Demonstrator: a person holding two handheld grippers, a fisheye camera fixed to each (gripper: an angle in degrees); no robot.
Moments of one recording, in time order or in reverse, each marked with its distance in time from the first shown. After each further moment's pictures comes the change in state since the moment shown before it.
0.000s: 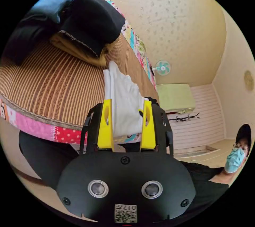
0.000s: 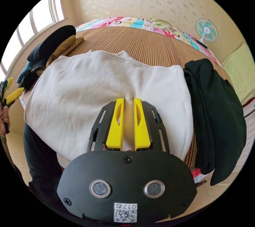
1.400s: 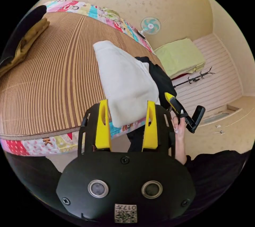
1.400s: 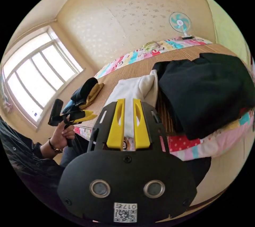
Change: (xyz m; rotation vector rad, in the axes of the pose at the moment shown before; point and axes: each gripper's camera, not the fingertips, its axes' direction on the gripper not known) left arm 0.065 0.139 0.263 -0.227 -0.059 0.320; right arm 0.222 0.053 -0.297 0.399 -0.392 0.214
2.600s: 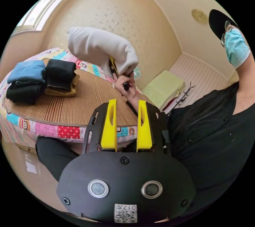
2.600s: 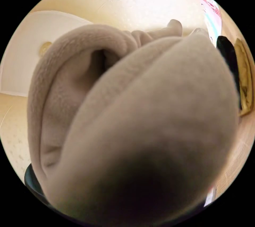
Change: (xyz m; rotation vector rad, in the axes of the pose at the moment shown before) left arm -0.066 0.227 -0.262 0.570 -0.040 0.217; right arm 0.021 -0.193 -0.034 -0.179 -1.665 0.350
